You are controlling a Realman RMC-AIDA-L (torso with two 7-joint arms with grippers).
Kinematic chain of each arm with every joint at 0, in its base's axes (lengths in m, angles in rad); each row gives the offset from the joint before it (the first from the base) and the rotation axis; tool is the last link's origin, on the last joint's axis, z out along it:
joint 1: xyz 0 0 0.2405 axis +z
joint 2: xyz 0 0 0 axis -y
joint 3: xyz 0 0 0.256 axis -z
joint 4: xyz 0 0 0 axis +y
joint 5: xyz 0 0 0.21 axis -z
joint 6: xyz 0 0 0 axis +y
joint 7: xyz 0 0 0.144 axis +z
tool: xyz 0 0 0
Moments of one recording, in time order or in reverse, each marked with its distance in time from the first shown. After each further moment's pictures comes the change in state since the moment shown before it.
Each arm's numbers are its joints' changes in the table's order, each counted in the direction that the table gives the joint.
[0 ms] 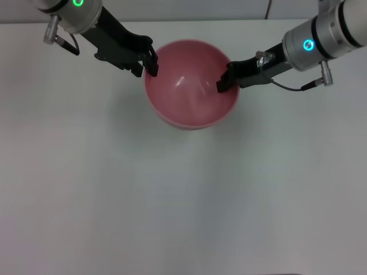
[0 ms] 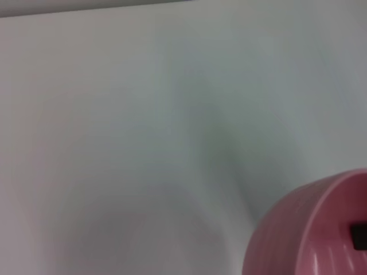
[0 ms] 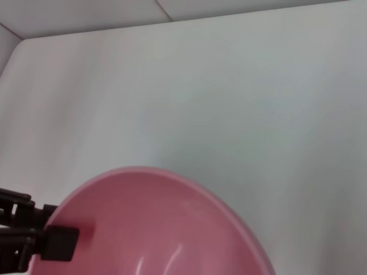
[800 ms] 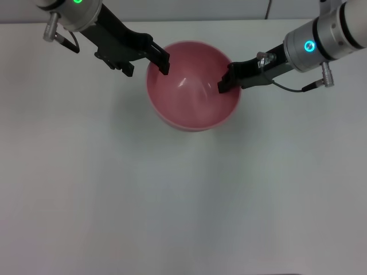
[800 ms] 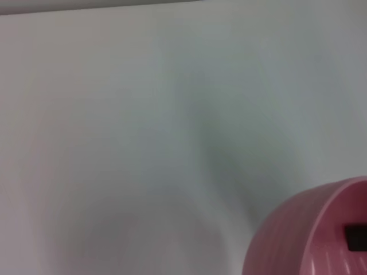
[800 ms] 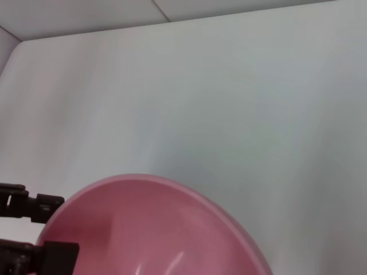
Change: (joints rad) left arm -0.005 -0.006 0.002 -0.001 0.007 -0.010 -0.015; right arm -0.006 0.000 0.000 -0.001 -0.002 -0.002 0.000
